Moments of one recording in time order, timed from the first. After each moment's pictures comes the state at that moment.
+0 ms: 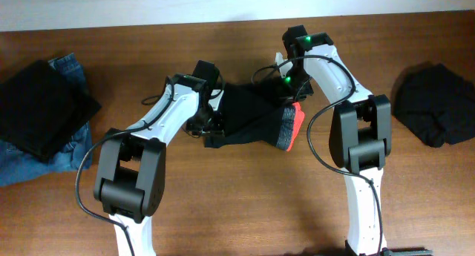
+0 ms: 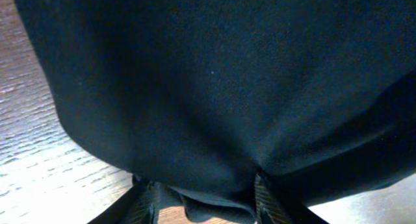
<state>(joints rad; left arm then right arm) -0.37 2.09 1.54 -0.96 0.23 -0.19 0.19 2.41 2.06 -1.21 -0.22 0.00</state>
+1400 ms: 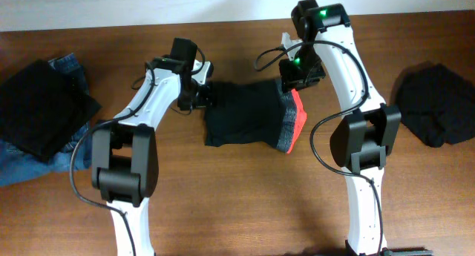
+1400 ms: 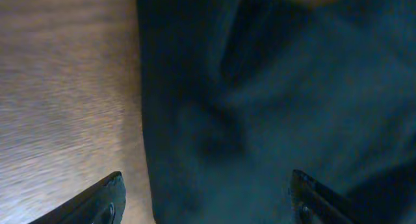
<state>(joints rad) -0.24 2.20 1.72 -0.85 0.35 -0.13 0.18 2.42 2.41 -1.57 -0.20 -0.06</state>
